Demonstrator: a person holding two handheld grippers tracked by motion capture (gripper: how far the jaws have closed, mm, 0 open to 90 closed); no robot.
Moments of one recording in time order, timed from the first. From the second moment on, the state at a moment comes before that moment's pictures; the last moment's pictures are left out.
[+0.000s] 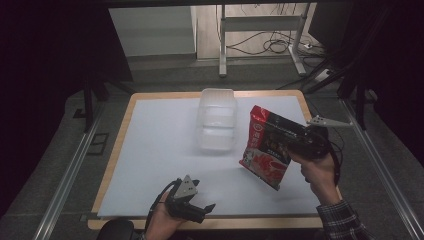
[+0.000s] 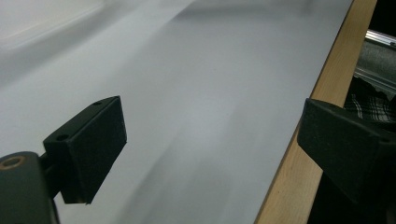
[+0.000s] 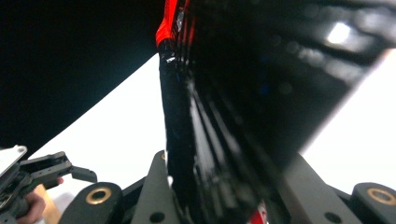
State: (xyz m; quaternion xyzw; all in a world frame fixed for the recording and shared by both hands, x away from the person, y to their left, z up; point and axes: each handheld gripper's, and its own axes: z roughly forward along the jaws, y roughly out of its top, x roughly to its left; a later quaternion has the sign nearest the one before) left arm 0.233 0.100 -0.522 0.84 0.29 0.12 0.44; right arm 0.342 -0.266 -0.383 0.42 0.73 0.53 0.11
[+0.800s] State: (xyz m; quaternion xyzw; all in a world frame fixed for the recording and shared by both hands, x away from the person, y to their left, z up) left arm 0.223 0.117 -0.520 0.83 0.31 0.11 0.44; right arm 0.391 -0.266 -0.340 0.43 0.71 0.55 0.14
